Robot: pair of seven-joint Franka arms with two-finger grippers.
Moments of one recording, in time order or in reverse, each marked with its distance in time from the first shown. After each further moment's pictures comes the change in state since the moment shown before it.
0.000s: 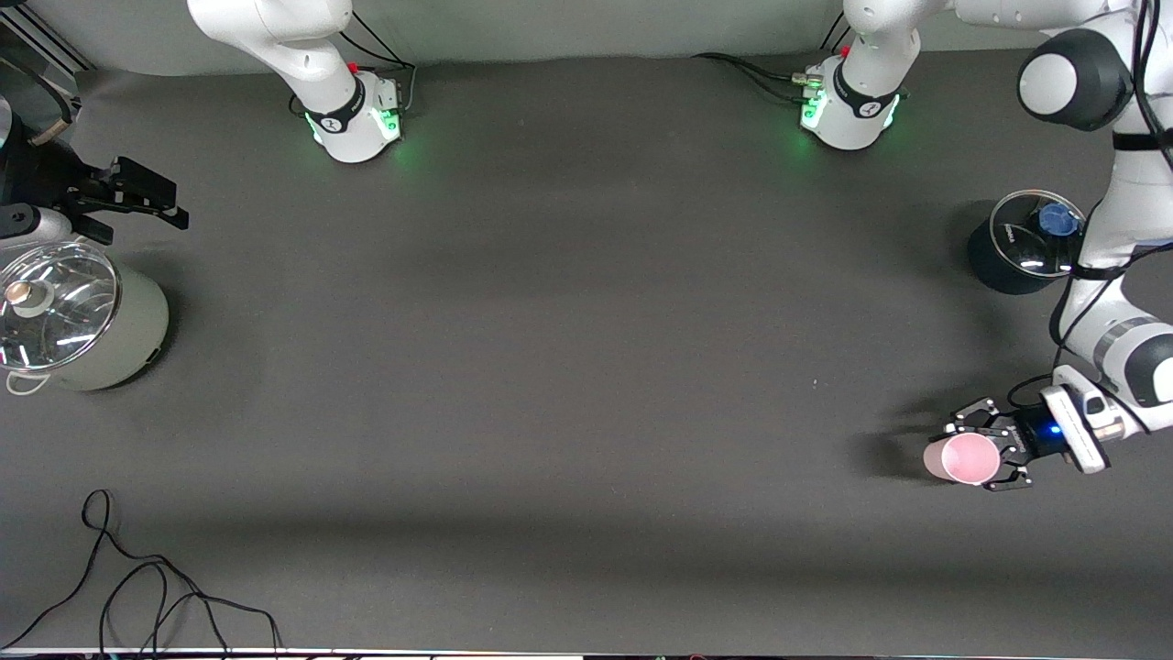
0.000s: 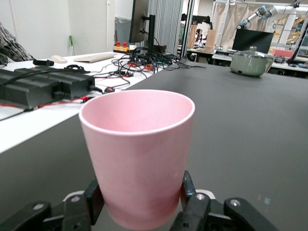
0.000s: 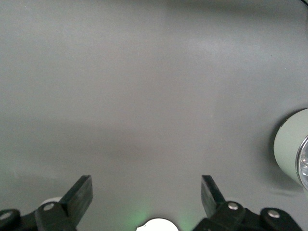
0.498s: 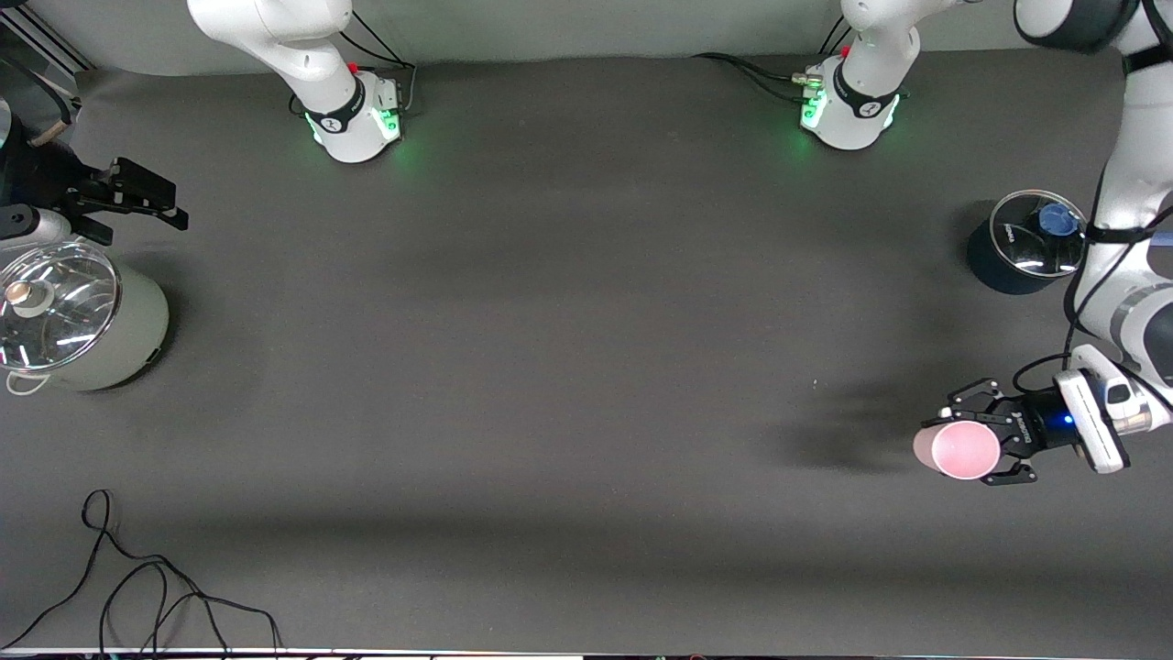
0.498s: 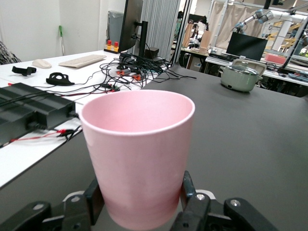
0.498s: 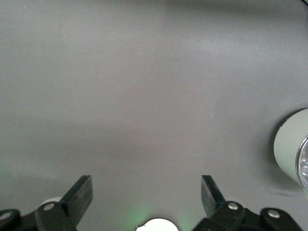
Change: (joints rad) left arm -0.123 -0.301 -0.008 -0.202 -0.021 0.076 -0.192; right arm 0.000 0.003 -0.001 0.002 0.000 0.000 0.000
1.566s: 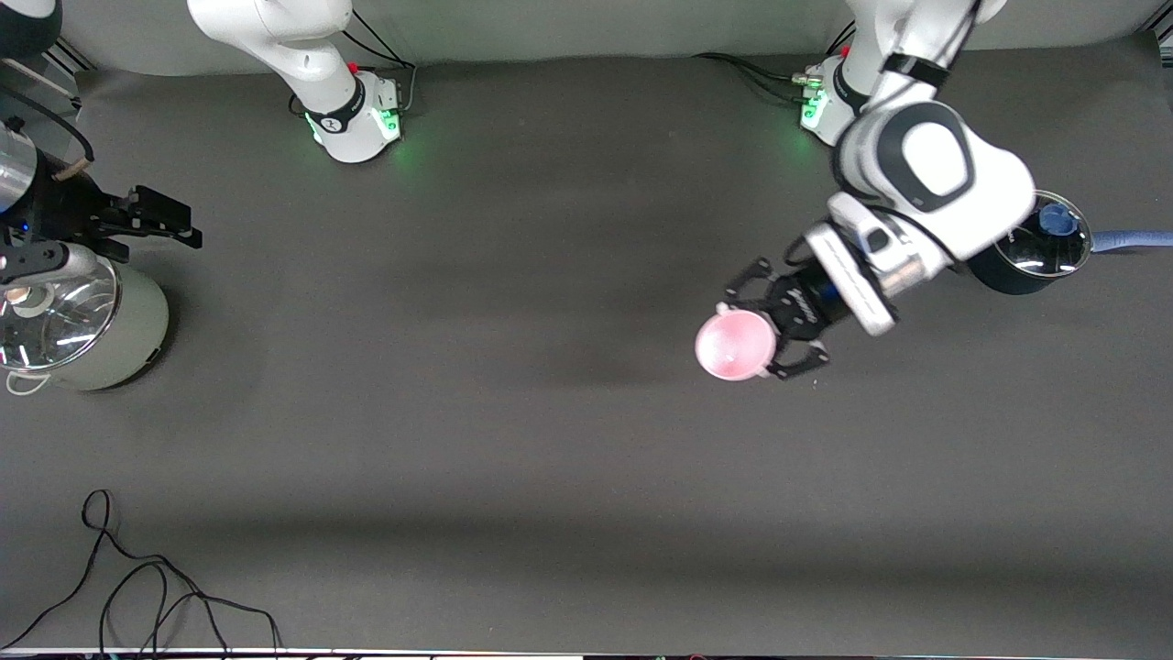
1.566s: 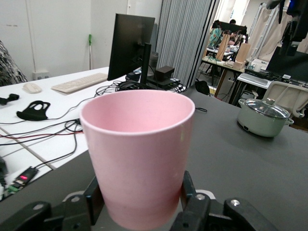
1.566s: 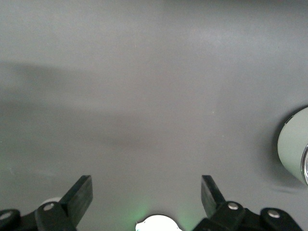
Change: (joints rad) left arm -0.681 -0.527 -0.010 -0.424 -0.469 0.747 -0.165; right arm 0.000 0.071 0.000 0.007 -0.004 -0.005 0.000
